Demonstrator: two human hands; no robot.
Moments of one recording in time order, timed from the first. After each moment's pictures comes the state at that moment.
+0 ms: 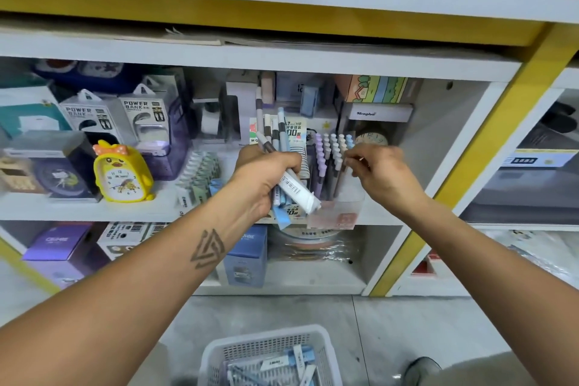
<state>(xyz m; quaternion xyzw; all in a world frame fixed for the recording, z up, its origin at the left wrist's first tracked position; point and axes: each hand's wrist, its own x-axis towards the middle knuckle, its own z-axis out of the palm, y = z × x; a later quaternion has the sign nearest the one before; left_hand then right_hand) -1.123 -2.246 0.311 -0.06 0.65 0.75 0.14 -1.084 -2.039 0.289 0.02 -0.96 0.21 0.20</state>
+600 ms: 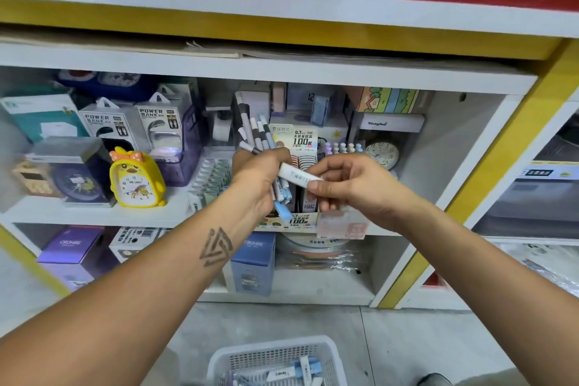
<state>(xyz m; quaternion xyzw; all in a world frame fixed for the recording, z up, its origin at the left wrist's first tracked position) -1.132 -2.250 0.314 -0.13 0.59 0.79 0.07 -1.071 -2.095 0.310 0.03 -0.76 0.65 -0.05</state>
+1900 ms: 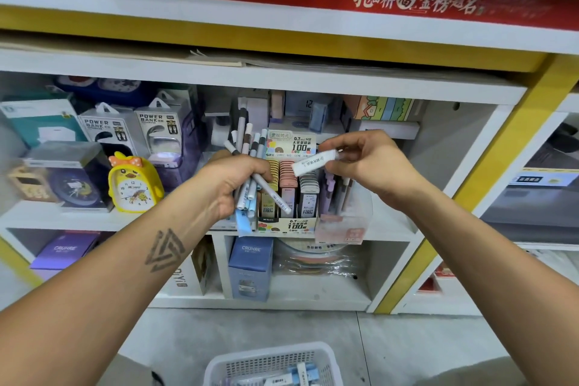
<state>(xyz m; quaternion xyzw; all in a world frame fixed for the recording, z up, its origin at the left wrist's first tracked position) -1.144 -2.302 0.322 -0.06 0.69 0.70 0.18 -1.086 -2.082 0.337 -0.01 -0.85 0.52 0.11</state>
